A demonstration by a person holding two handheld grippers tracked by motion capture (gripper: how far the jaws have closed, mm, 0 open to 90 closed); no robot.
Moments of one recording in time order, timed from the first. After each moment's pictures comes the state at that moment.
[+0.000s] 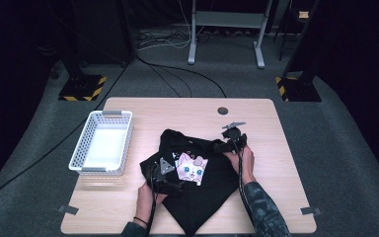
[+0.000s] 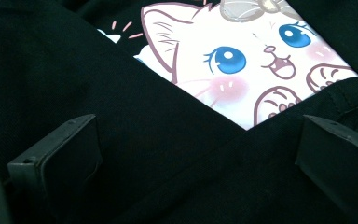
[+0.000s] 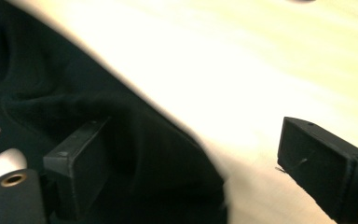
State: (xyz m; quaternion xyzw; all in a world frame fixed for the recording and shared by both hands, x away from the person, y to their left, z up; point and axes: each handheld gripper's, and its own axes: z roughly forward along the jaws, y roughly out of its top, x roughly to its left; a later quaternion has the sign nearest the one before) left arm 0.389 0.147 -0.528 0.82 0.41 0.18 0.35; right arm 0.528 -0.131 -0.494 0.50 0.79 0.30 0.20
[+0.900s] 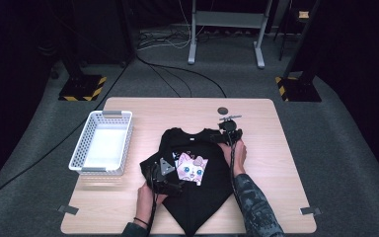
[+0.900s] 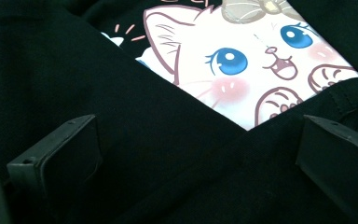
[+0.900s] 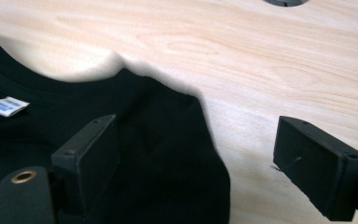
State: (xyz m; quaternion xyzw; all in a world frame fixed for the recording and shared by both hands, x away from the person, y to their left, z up) left arm 0.387 0.146 -0.528 0.82 0.41 0.19 0.35; right arm 0.561 -0.119 -0.501 0.56 0.75 0.30 0.19
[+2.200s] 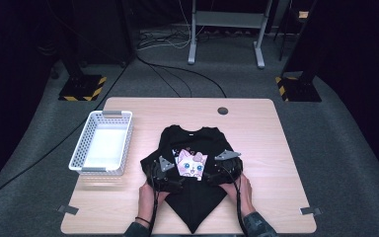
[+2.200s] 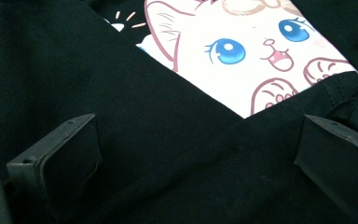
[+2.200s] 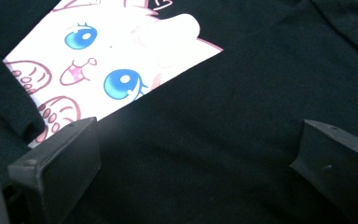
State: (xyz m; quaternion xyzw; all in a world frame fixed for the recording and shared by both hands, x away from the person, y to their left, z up) left arm 0.399 0.144 -0.529 0.81 0.44 0.19 0.35; right arm 0.430 -0.111 -0.527 0.41 0.83 0.34 0.17
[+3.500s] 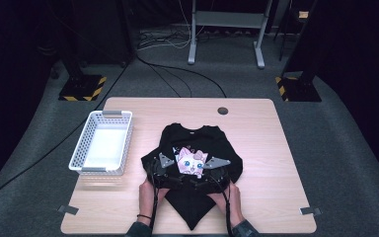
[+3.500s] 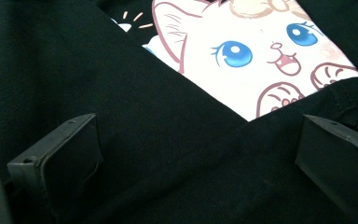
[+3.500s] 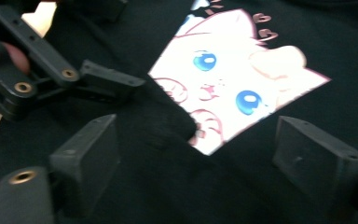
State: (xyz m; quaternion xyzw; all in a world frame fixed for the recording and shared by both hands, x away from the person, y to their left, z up) left arm 0.405 0.145 -0.528 0.80 0.44 0.19 0.35; right arm 0.386 -0.066 -0.503 0.38 0.83 0.37 0.15
